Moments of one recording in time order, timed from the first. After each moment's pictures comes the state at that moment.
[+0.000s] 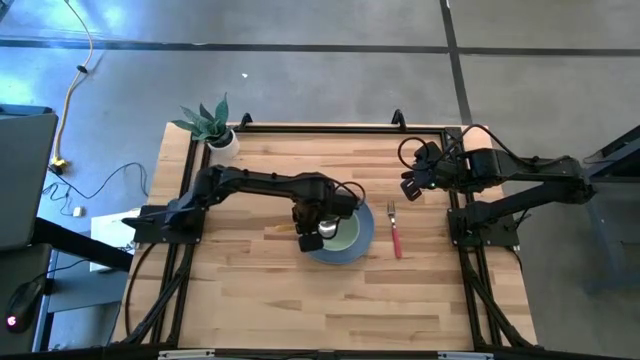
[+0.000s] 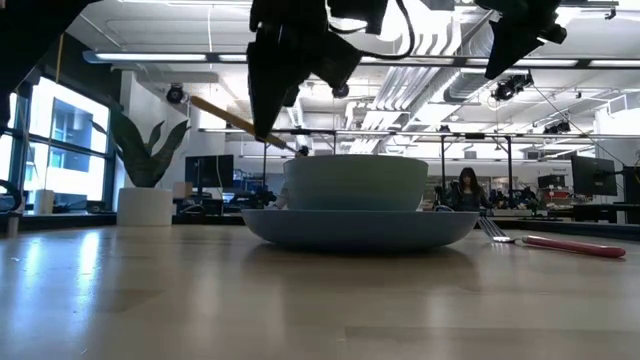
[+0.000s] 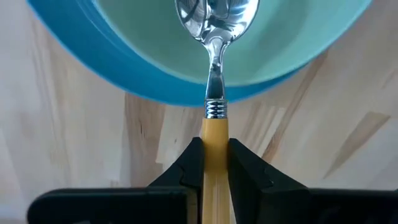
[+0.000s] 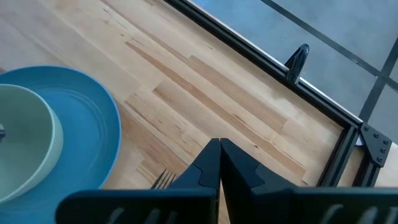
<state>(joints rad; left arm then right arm) 0.07 2.18 2.03 -1.57 0.07 -0.27 0.00 1.05 1.15 -1.21 0.59 0.72</state>
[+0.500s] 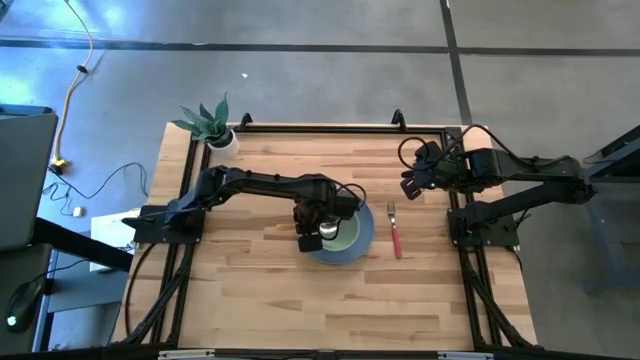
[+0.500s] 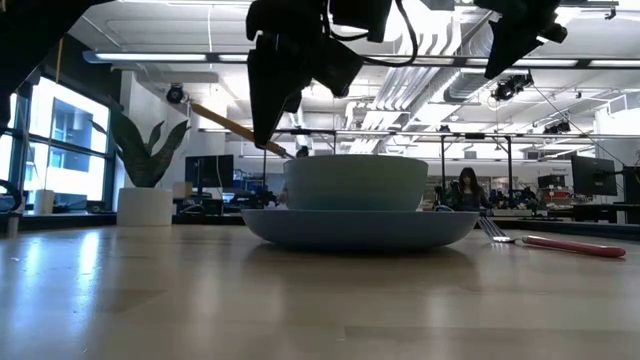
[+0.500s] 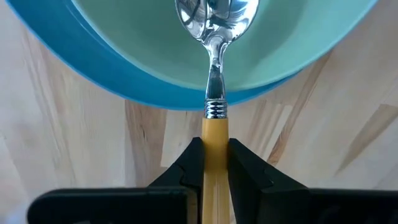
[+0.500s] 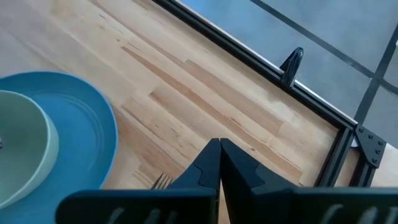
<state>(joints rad) 0.07 2.21 2.03 -1.57 0.07 -0.21 0.00 1.05 1.15 -1.21 0.62 0.72</state>
